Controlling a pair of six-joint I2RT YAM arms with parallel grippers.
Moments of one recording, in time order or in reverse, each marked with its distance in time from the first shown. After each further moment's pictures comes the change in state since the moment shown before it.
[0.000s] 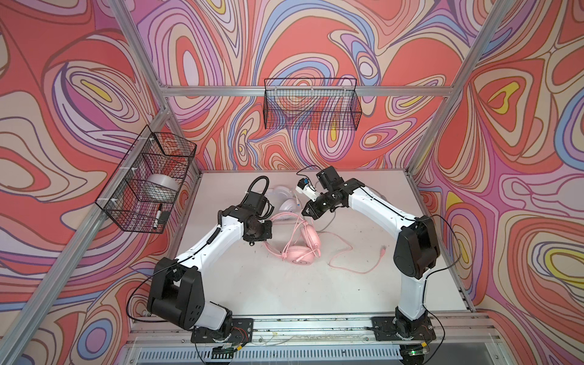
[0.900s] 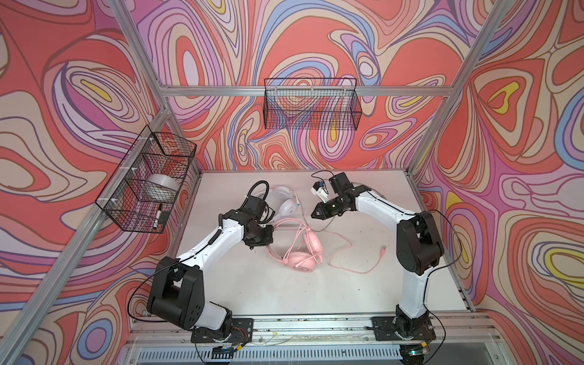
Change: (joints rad) left arm 0.011 -0.001 -0.065 0.028 0.109 0.013; right arm -0.114 0.005 -0.192 0.166 -0.050 0.190
